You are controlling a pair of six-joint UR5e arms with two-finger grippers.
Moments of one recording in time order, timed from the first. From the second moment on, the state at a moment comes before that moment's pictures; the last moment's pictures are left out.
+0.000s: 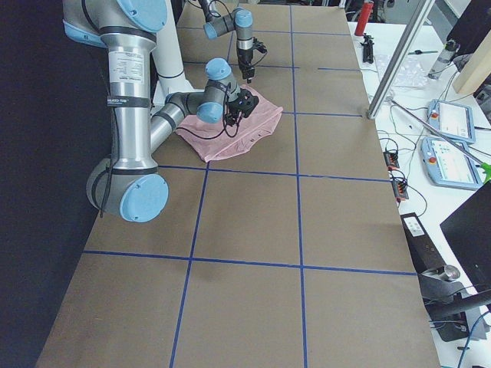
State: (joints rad) left arm -0.41 -1.97 -1.91 -1.72 -1.83 -1.87; right arm 0.52 -1.58 2.23 -1.13 1.78 1.93
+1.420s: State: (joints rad) left arm -0.37 -1.97 -1.84 -1.69 -1.78 -1.87; right arm 0.53 -1.54 2.19 -1.13 1.77 1.93
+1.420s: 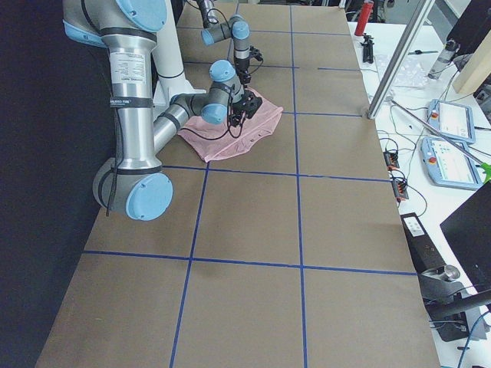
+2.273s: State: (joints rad) left arm -0.39 -1.97 -1.86 -1.67 -1.76 -1.88; right arm 0.53 -1.55 2.18 -1.13 1.77 1.93
